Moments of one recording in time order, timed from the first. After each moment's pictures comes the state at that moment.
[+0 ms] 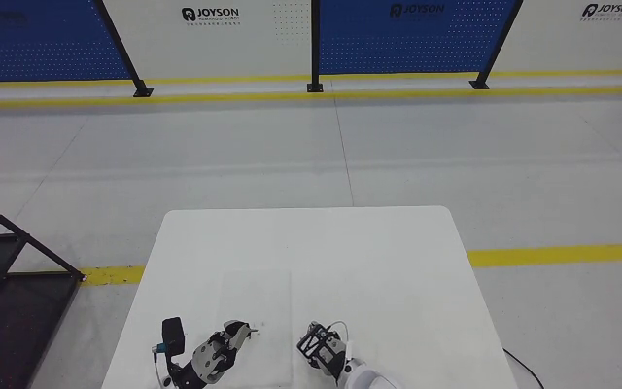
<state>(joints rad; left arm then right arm) 2.08 -1.12 -1.49 -1.61 1.14 -0.93 0.58 -1.69 -1.28 0.78 -1.52 -1.55 0.02 0.11</state>
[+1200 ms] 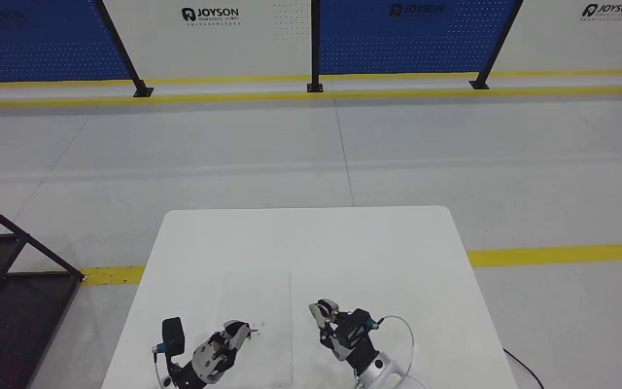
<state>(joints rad) 2.08 -1.12 -1.49 -1.61 1.14 -0.93 0.58 -1.85 -1.23 0.96 -1.77 -1.36 -0.12 -0.26</state>
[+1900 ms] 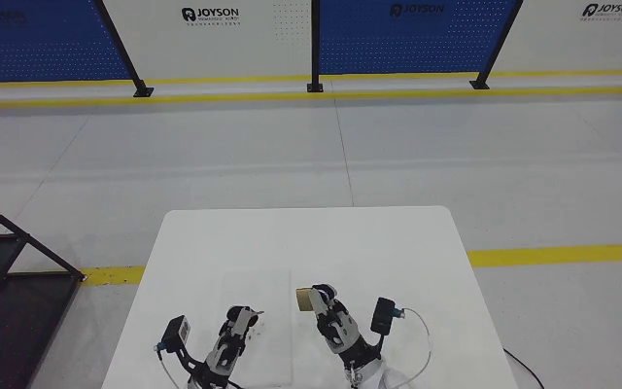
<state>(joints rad) 1.97 -1.17 -1.22 -1.57 0.80 -1.01 0.76 -1.73 -1.28 0.84 -1.63 -0.83 -0.52 -0.60</state>
